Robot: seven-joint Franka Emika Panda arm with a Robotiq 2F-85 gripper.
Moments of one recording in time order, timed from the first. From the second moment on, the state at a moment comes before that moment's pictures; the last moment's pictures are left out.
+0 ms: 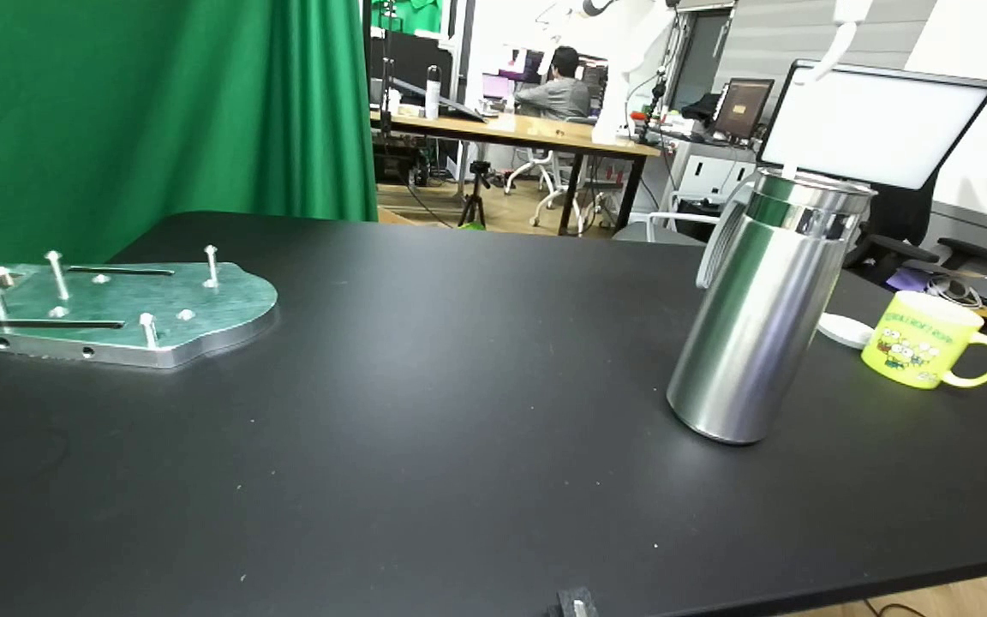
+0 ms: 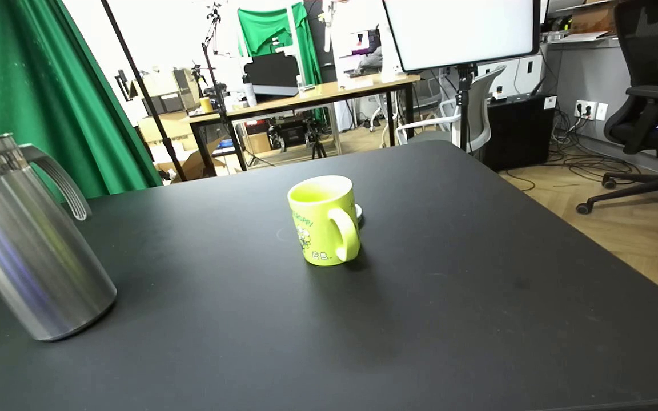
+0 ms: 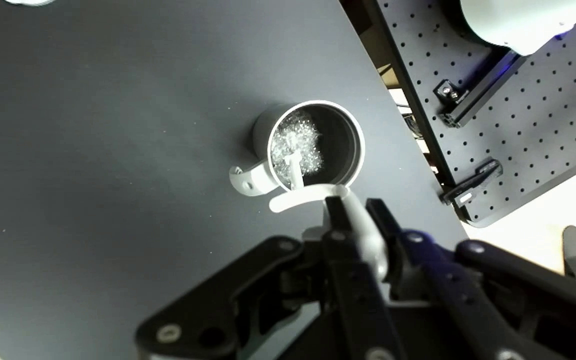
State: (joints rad) arm 0.10 -0.32 0.04 -2.16 -0.05 1.64 -0.94
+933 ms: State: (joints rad) arm 0.13 -0.39 0.05 -2.38 -0.06 1.77 -0.90
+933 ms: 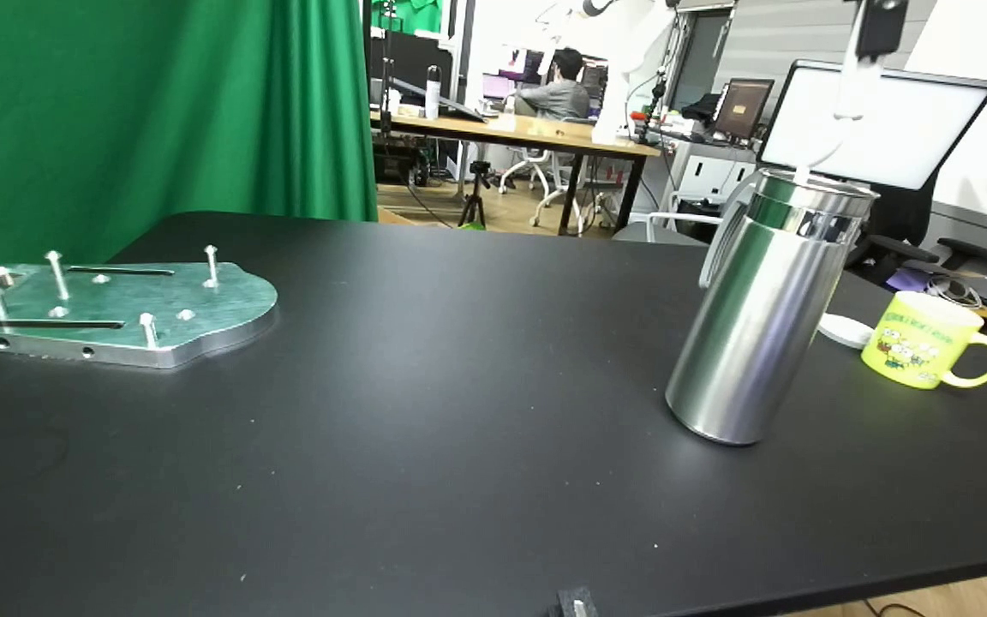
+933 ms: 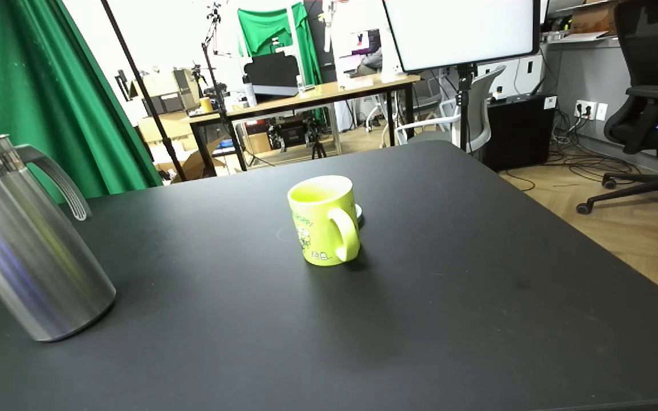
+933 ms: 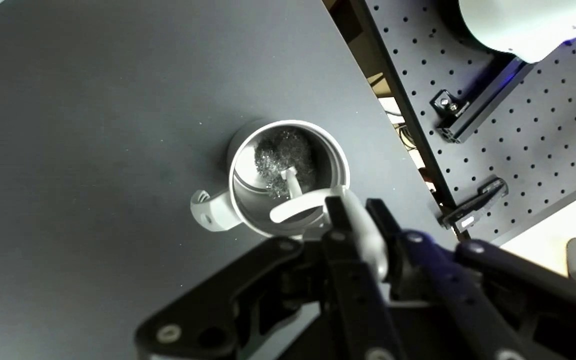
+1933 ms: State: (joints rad) arm 0.13 -0.40 0.05 -2.35 -0.08 1.77 -0.88
